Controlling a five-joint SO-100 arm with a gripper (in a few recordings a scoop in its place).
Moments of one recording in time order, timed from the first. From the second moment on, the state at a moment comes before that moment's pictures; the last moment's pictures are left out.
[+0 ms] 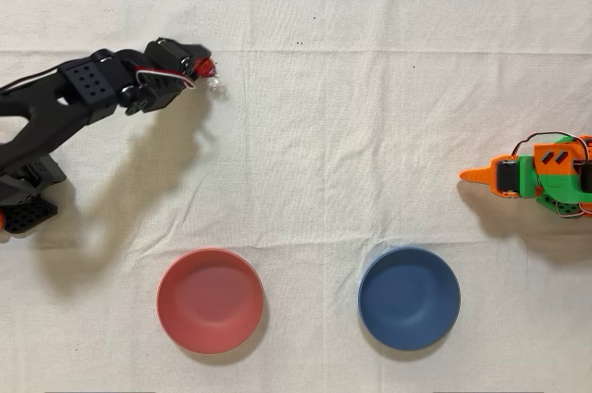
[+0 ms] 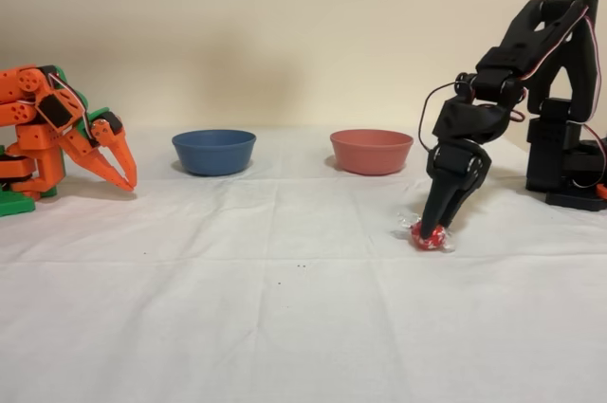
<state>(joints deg) -31.8 85.6 114.8 32.2 -17.1</state>
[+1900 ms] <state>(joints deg) 23.4 119.5 112.4 47.4 -38.1</state>
